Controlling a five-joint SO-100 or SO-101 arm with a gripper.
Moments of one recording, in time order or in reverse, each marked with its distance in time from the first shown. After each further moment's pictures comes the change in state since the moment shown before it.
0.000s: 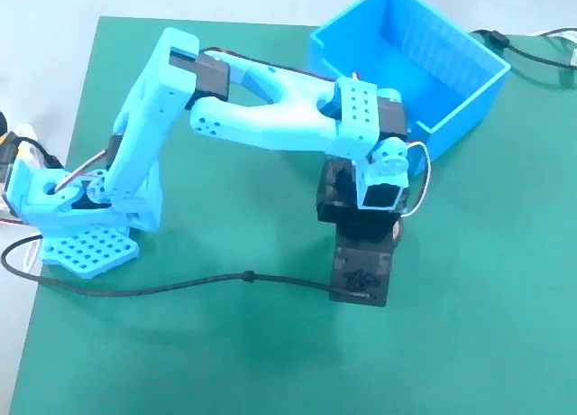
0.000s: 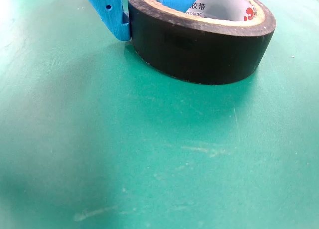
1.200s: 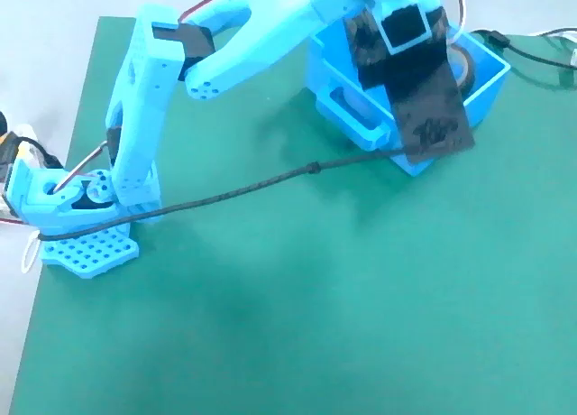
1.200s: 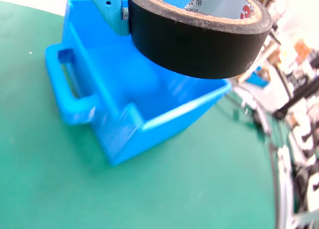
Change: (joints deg) arm -15.3 5.1 -44.0 19.7 -0.7
